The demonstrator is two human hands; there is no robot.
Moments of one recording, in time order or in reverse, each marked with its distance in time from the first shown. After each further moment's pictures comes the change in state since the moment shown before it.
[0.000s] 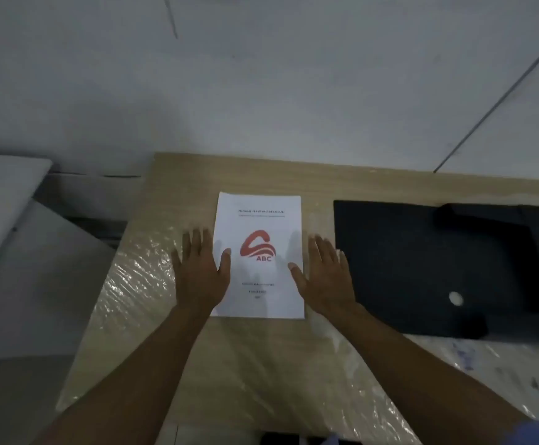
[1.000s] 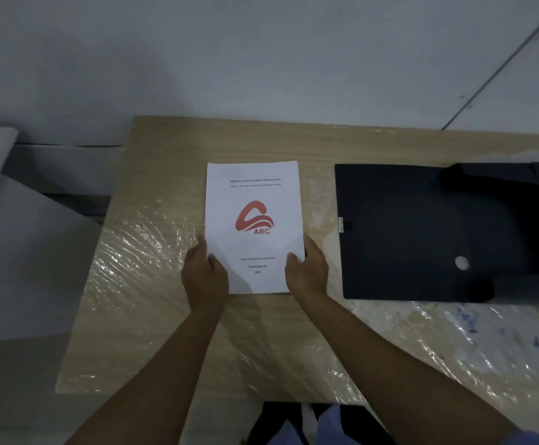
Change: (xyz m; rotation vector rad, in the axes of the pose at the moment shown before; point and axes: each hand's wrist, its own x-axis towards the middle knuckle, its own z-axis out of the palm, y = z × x) left_hand -0.036 0.002 0.037 -0.416 0.126 -0.327; right_hand -0.019 -0.043 0.047 0.802 0.070 0.553
